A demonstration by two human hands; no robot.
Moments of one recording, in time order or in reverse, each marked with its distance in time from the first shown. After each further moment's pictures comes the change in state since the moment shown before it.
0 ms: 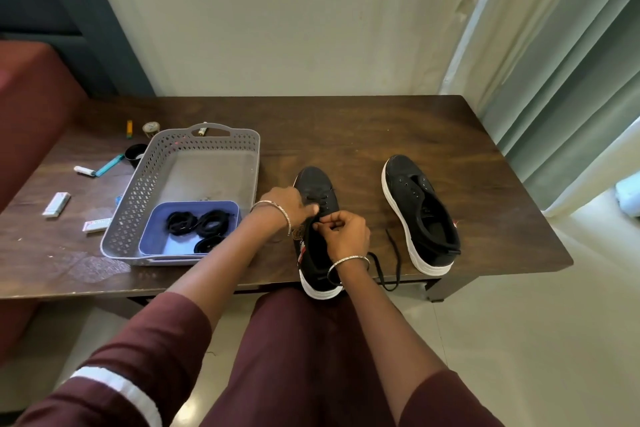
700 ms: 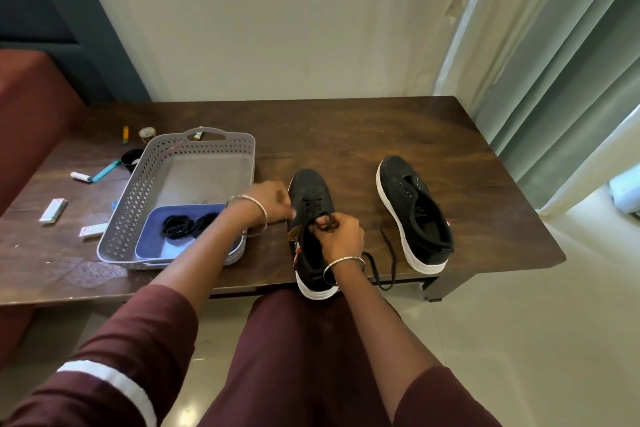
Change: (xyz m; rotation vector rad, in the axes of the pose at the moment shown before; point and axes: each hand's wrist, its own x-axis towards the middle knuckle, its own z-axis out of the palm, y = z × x) left_hand -0.004 -0.022 -0.017 -0.229 0.016 0.055; right_hand -0.001 -0.002 -0.003 -0.050 -0.009 0.028
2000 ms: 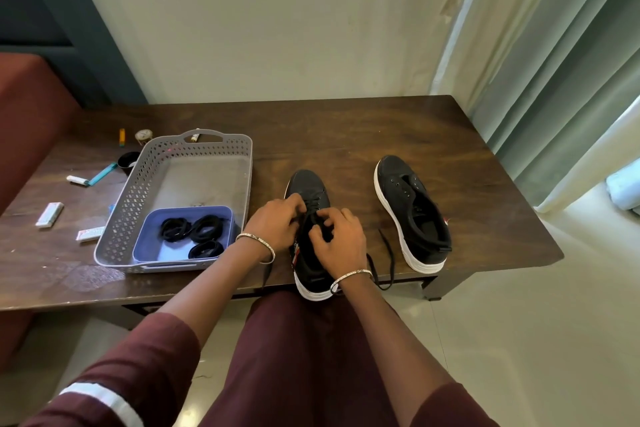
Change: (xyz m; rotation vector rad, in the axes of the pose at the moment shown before) left_hand -0.007 -0.009 0.051 0.160 0.243 0.330; right_hand -0.007 0.013 -0.009 -0.200 0.061 -0.443
